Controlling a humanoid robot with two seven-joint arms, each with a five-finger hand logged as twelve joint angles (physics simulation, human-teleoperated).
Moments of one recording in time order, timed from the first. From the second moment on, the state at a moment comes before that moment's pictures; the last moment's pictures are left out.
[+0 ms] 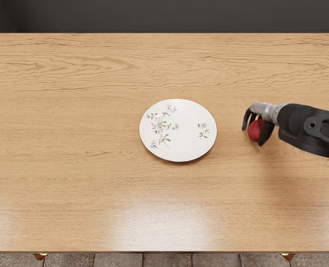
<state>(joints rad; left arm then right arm) 0.00 0.00 -0.02 -0.32 0.00 -0.02 0.13 1.29 -0.65 -0.16 1.45 -0.90 -0.08 -0.61</state>
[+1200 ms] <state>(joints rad) 0.00 0.00 -0.02 -0.32 0.00 -0.02 0.13 1.30 -0.36 0.12 1.36 -0.88 0.13 -0.61</state>
